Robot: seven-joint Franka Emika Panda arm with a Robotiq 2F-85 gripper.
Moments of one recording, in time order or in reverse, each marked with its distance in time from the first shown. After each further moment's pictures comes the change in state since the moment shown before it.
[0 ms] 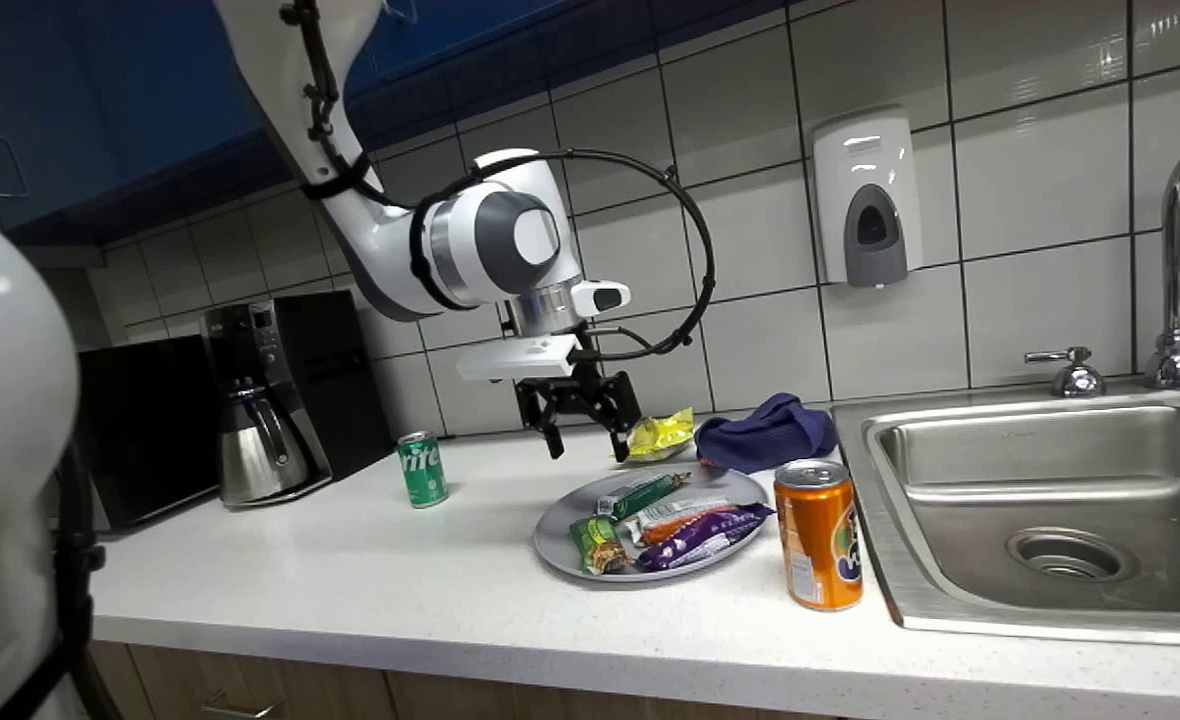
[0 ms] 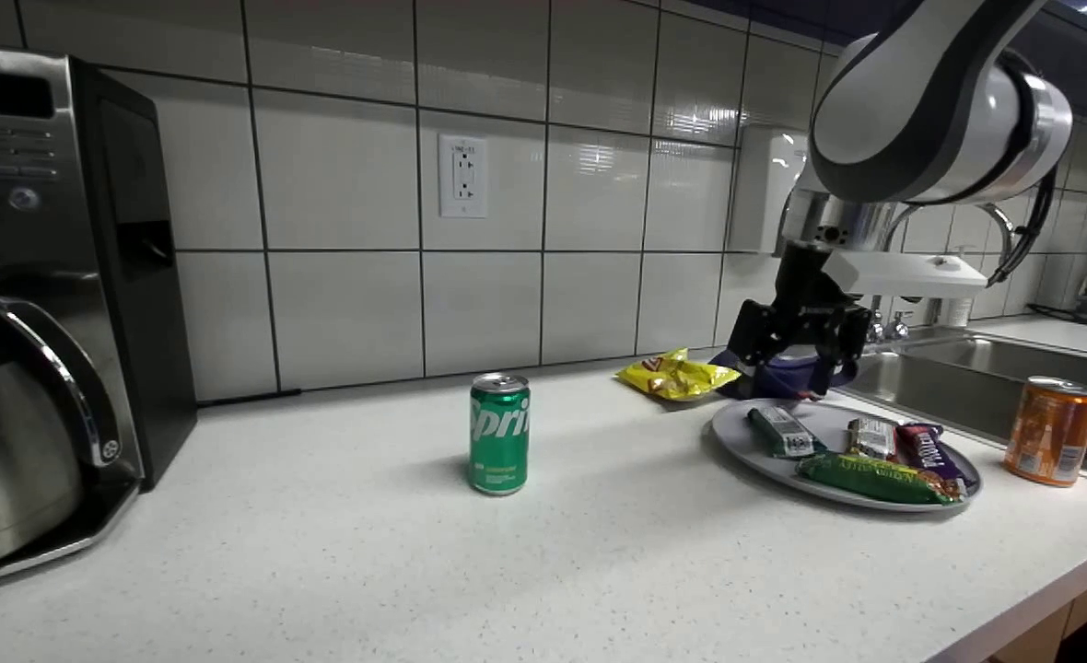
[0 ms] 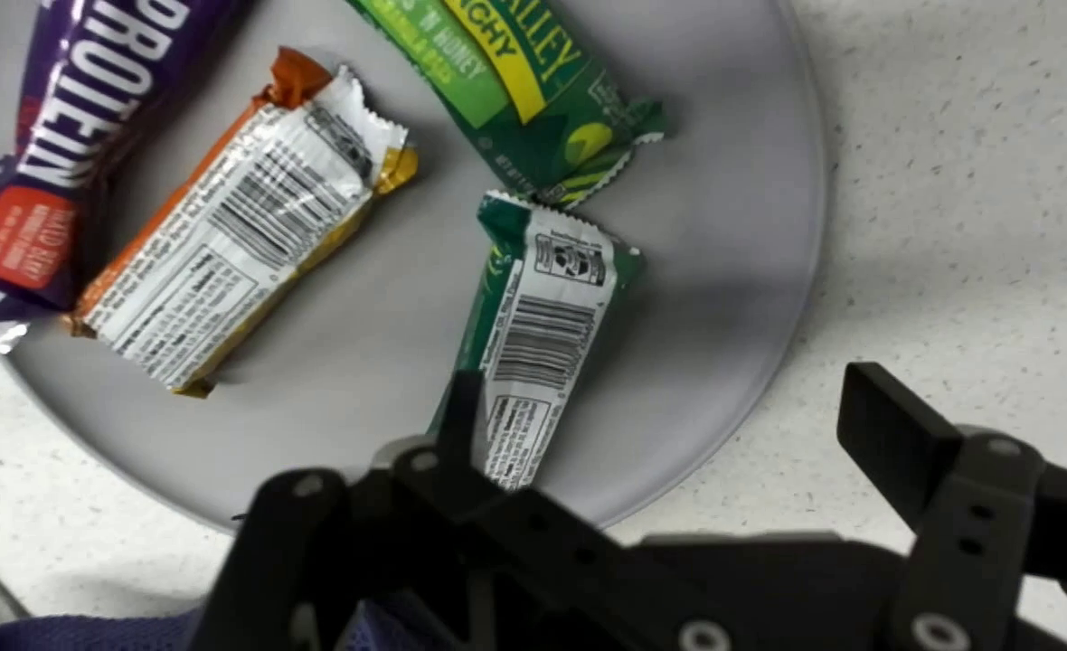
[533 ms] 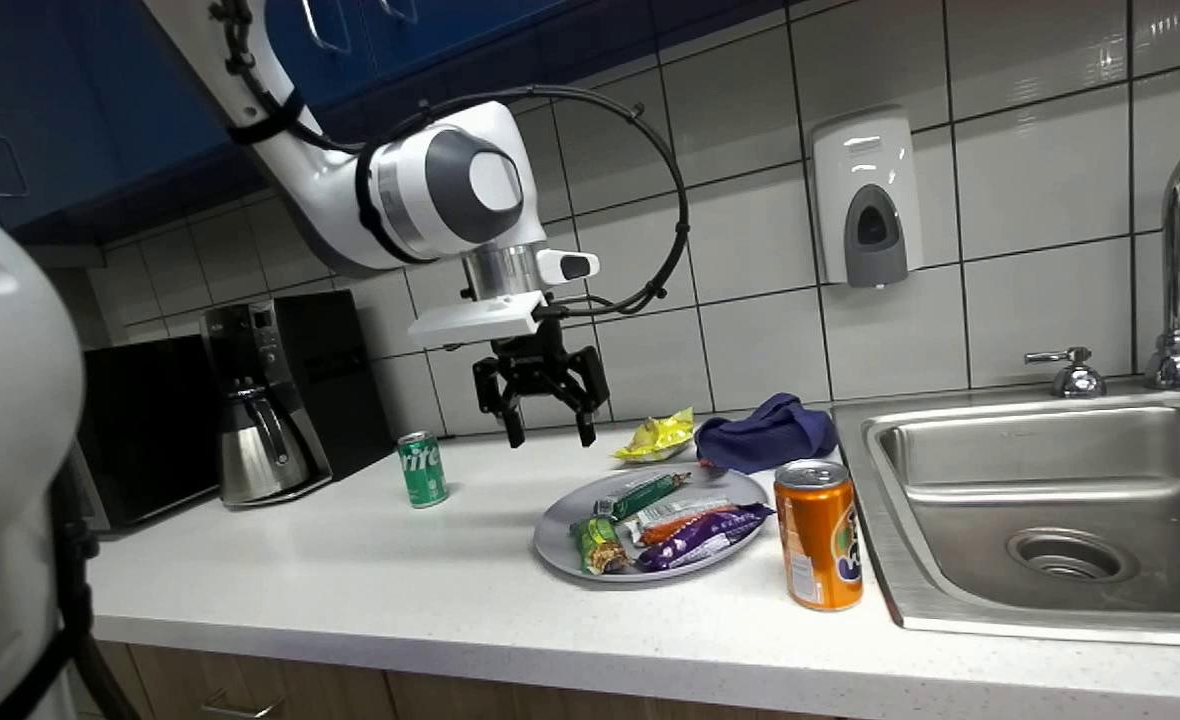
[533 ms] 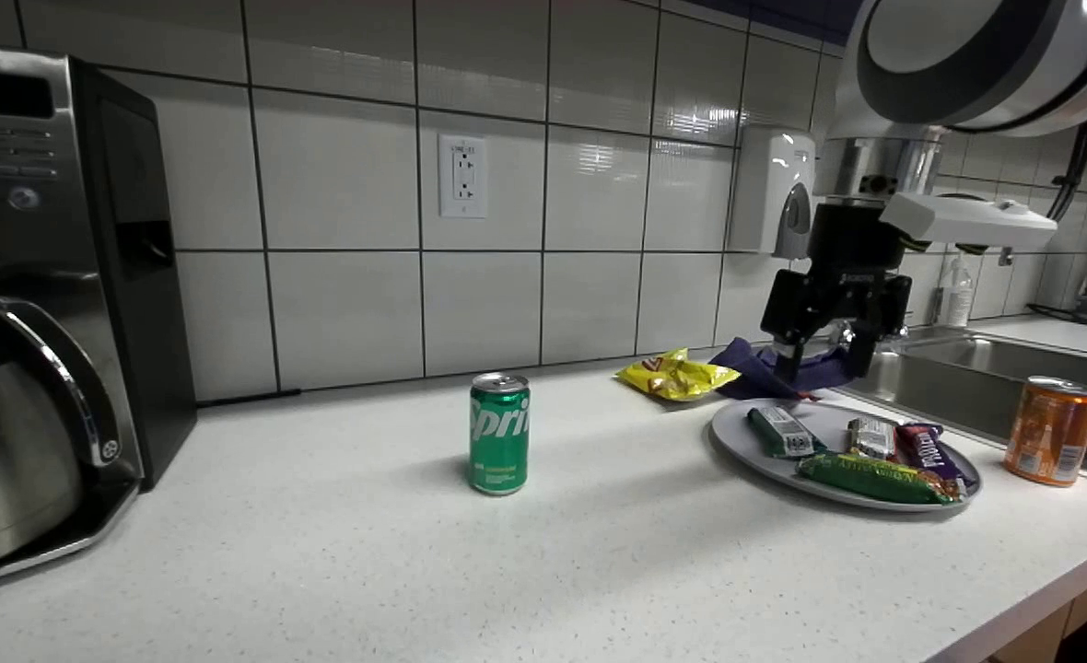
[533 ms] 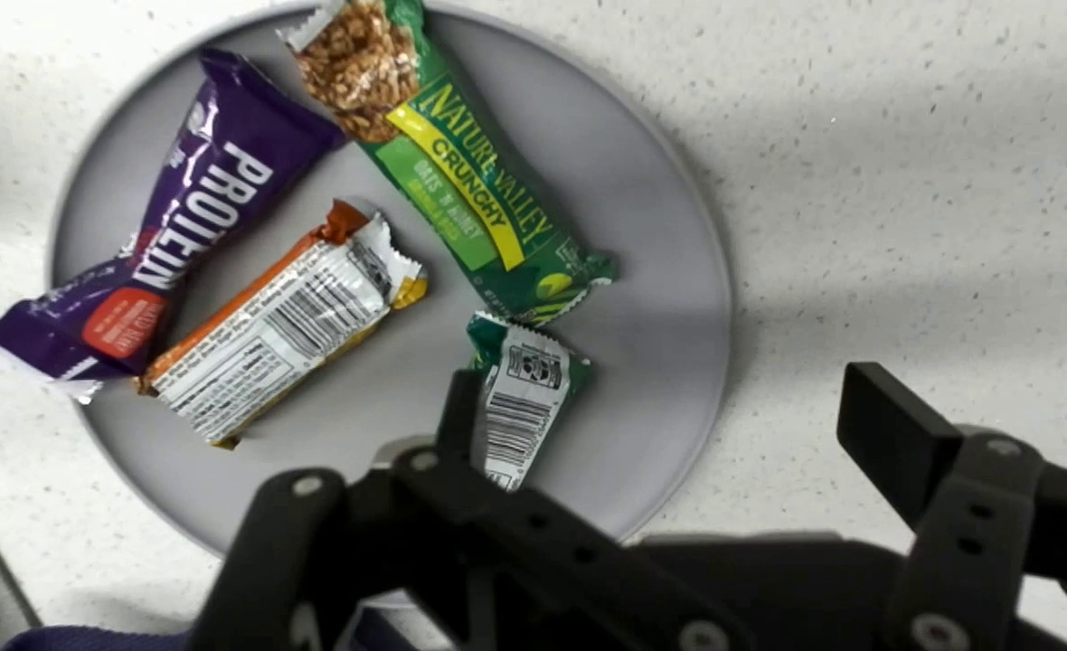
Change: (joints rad) arm 0.011 -0.195 0.016 -0.089 -0.009 -0.186 -0.051
